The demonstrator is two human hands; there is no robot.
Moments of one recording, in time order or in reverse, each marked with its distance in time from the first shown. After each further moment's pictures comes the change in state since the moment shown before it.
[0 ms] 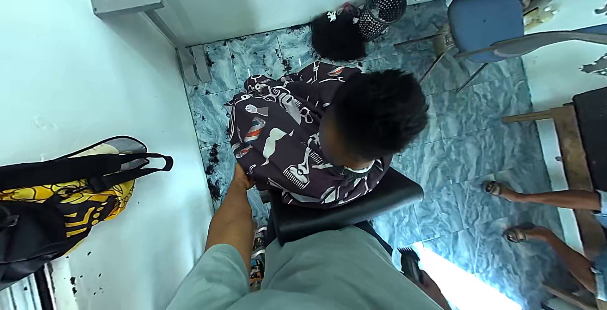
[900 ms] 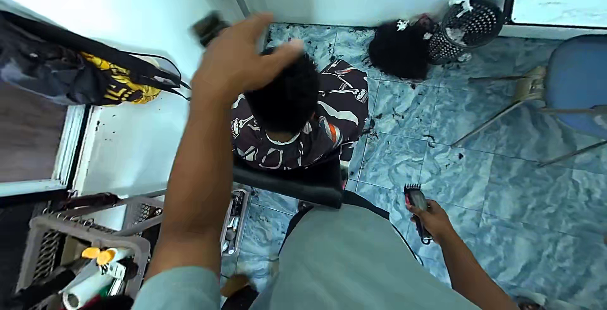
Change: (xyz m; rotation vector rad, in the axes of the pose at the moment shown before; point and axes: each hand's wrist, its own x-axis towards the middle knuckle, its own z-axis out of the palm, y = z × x) left_hand -0.348 0.015 0.367 1.575 0.575 0.958; right_hand 0.343 -0.165 -0.281 -0.134 -0.085 -0.708
